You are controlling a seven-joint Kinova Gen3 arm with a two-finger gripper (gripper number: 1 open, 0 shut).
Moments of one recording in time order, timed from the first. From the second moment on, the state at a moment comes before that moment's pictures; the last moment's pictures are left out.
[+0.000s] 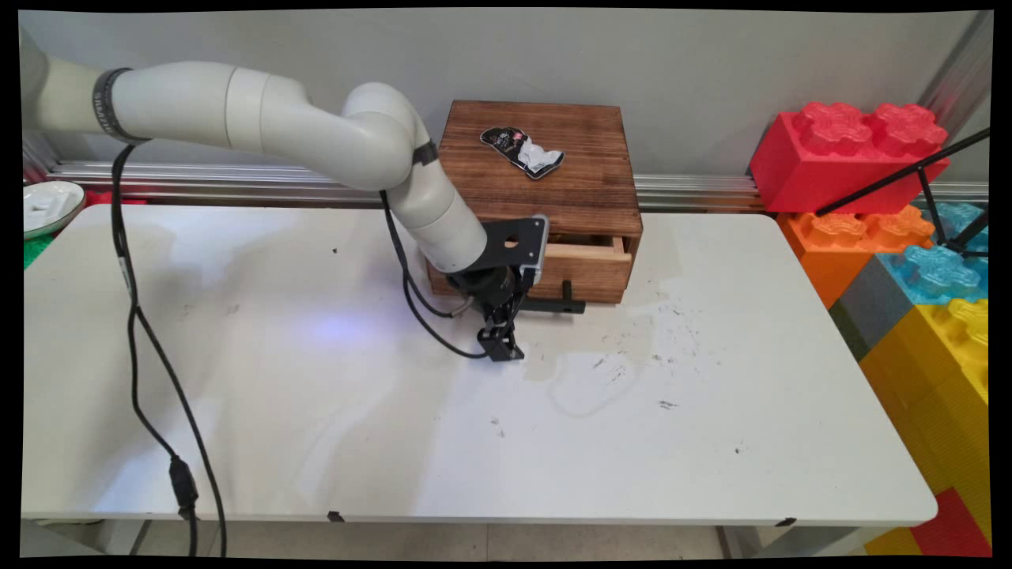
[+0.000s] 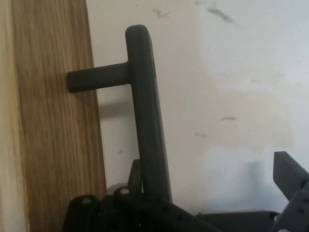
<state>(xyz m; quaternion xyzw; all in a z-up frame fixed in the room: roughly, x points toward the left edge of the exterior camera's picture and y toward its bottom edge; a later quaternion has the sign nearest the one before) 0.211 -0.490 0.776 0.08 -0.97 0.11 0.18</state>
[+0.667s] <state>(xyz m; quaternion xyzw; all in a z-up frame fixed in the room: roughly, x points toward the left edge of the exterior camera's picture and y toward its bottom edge) 0.199 -0.436 0.779 0.08 -0.97 0.09 0.19</state>
